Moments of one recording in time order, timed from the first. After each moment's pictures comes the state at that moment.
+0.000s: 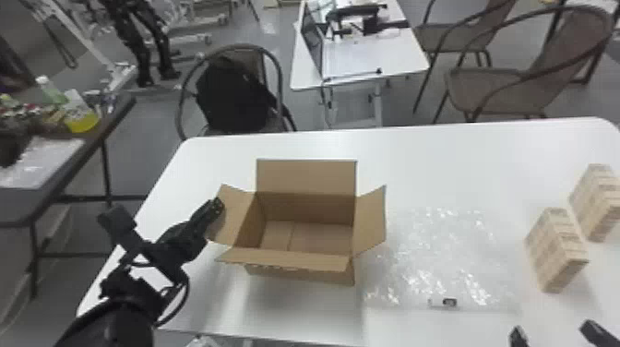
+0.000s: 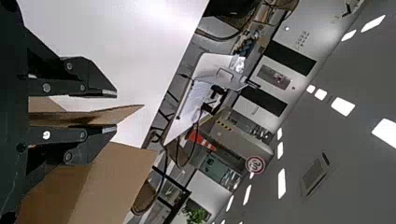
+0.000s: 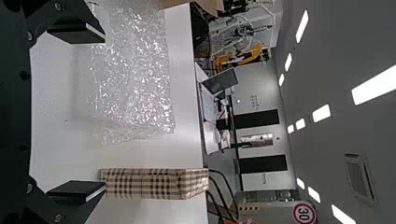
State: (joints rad) left arm 0.12 0.10 0.49 -1.68 0.51 0.42 -0.55; right arm 0.55 -0.16 0.08 -1.69 -0.22 -0.32 0.22
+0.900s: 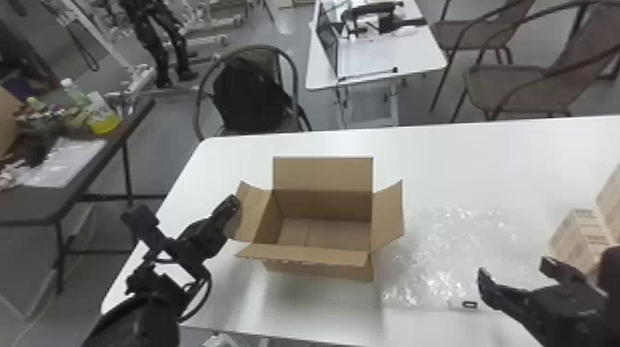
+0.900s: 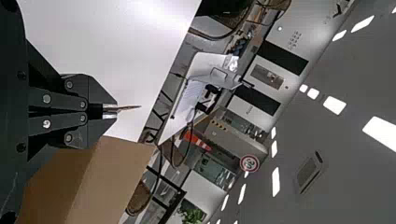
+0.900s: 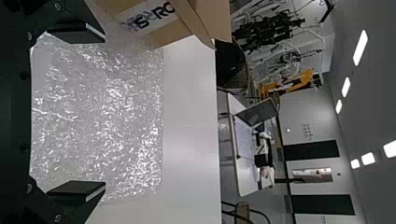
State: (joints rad) left arm 0.11 0.08 0.49 -1.68 0.49 0.40 -0.55; right arm 0.37 -0.15 0.14 -2.05 -0.20 0.46 0.22
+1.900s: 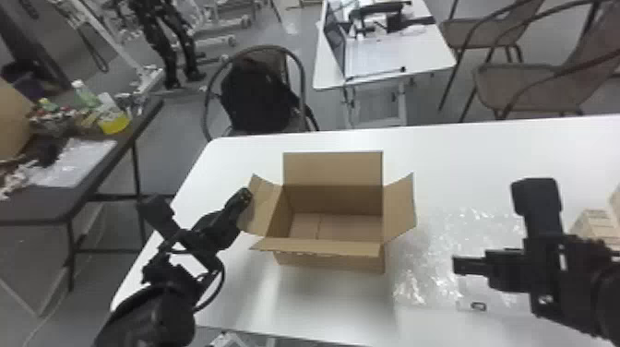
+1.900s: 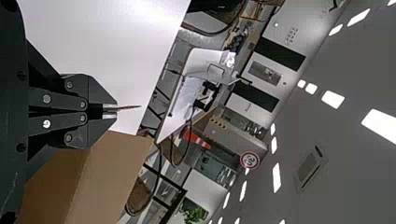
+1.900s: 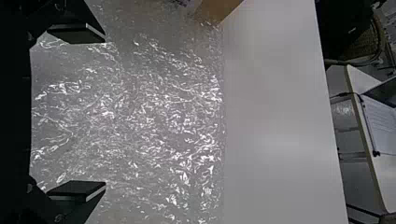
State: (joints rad) left arm 0.08 0.07 0.48 -1.68 0.45 0.39 -0.55; right arm -0.08 -0.03 0.18 -1.82 -0.28 1.20 0.05
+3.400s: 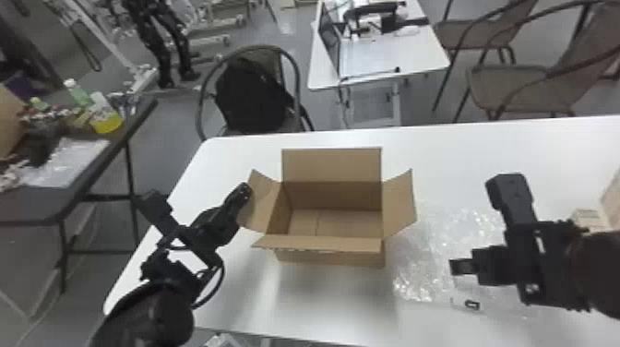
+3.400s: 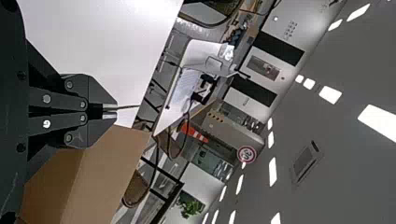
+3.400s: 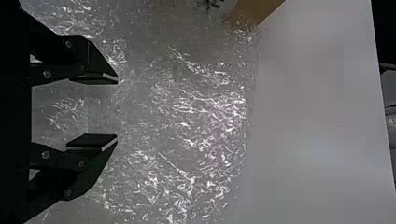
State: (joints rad) left arm 0.07 0.06 0.46 -1.68 0.47 0.39 -0.55; right arm -0.22 -0.08 0.24 -1.68 -0.34 1.30 0.05
